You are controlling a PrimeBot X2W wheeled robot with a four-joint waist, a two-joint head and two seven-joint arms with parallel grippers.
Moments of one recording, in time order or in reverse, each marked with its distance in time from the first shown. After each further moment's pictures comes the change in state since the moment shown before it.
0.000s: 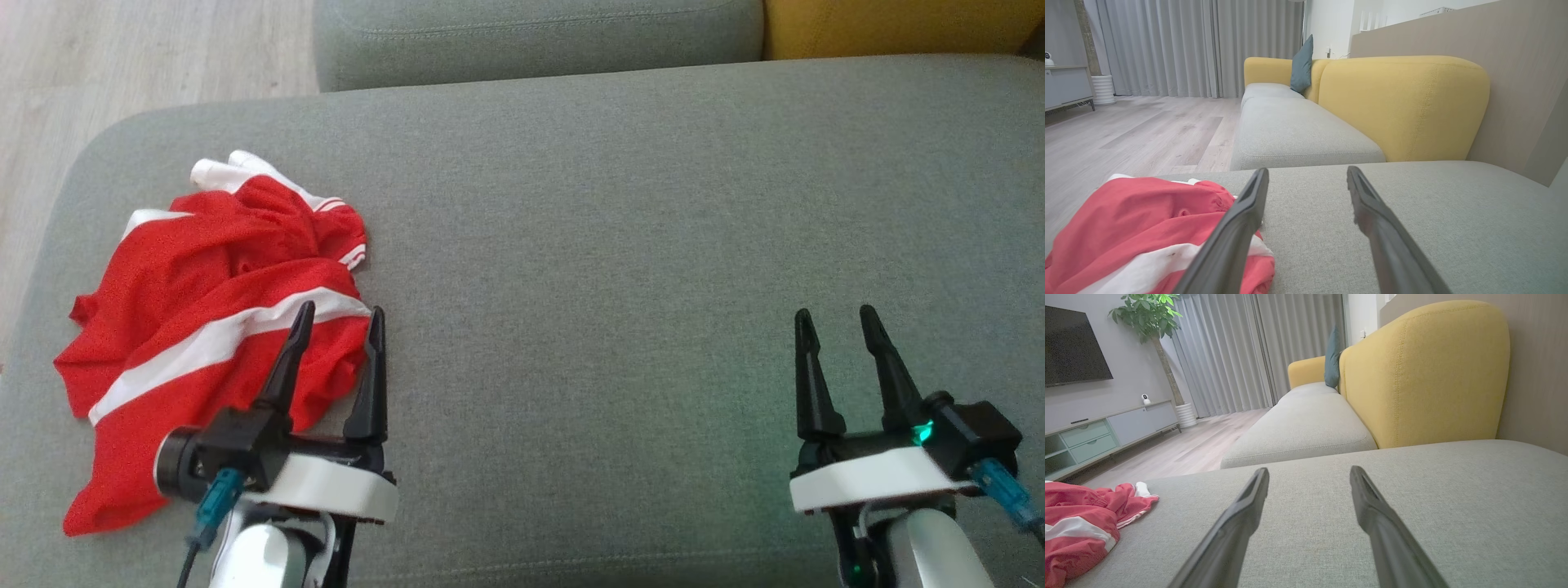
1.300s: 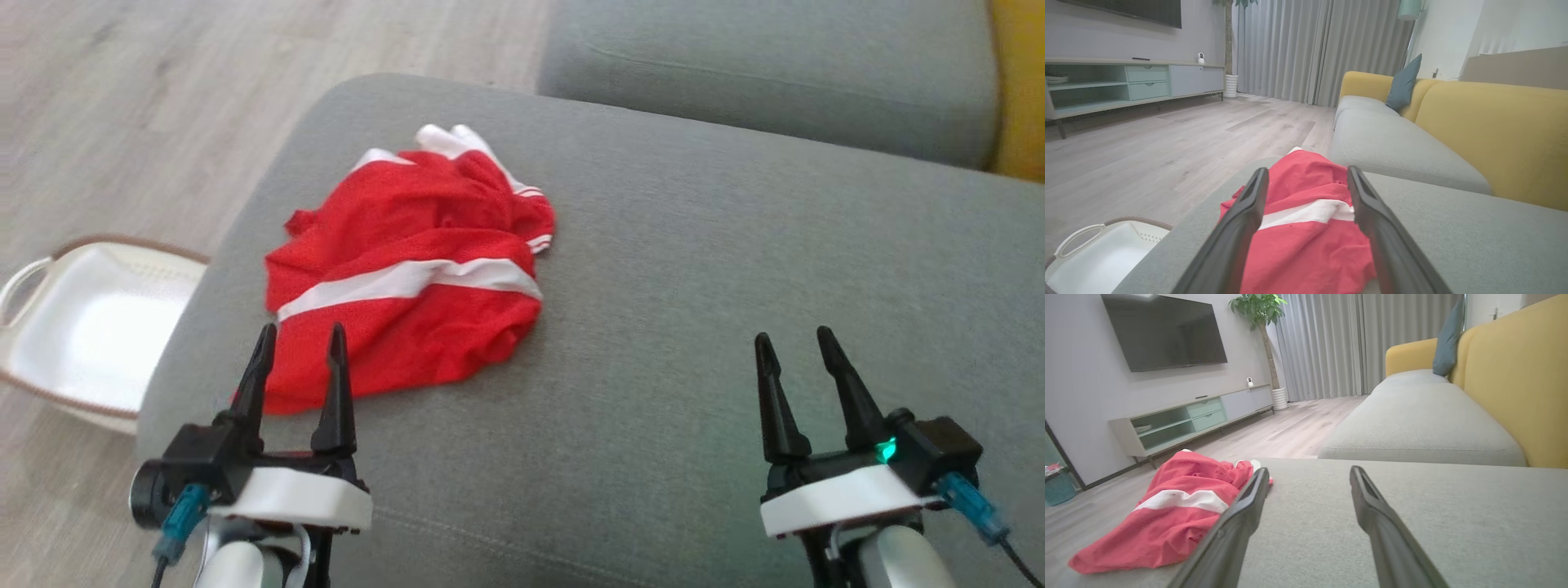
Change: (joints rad) left arm 0.039 -0.003 0.063 0.011 -0.044 0.020 0.000; right arm 0.027 0.000 0.075 0.012 0.026 0.000 0.000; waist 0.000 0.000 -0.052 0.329
